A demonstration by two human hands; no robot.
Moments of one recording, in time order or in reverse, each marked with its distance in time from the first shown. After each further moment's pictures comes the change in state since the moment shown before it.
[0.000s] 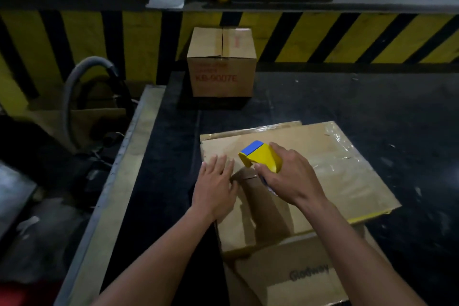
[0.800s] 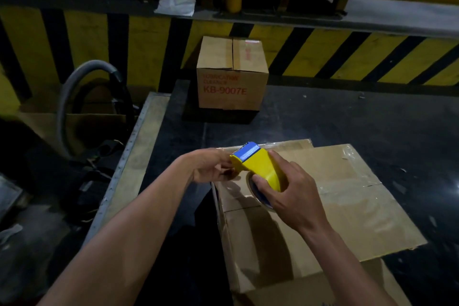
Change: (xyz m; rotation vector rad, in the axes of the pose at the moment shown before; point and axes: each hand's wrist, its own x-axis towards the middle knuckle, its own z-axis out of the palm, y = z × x) left_hand 0.106 -0.068 -0.091 -1.559 -0.681 -0.495; right_hand 0.025 -0.042 0.022 0.147 0.136 -0.138
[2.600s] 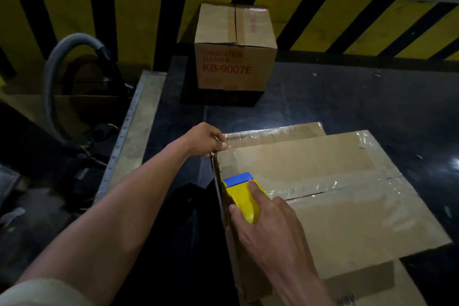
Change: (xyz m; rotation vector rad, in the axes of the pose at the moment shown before) left_hand 0.064 0.010 -0.068 0.839 0.321 0.227; right_hand -0.025 -0.057 0.042 -0.175 -0.309 0.399
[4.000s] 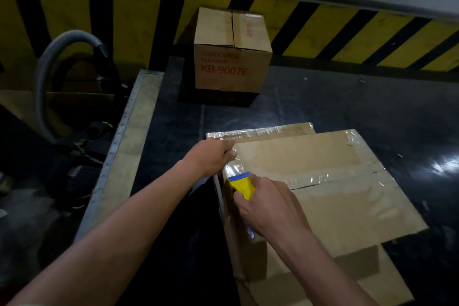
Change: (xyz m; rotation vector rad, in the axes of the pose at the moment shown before) left_hand -0.042 -0.007 0.039 0.574 0.096 0.303; right_hand 0.017 -0.003 0.001 -0.140 -0.045 -0.053
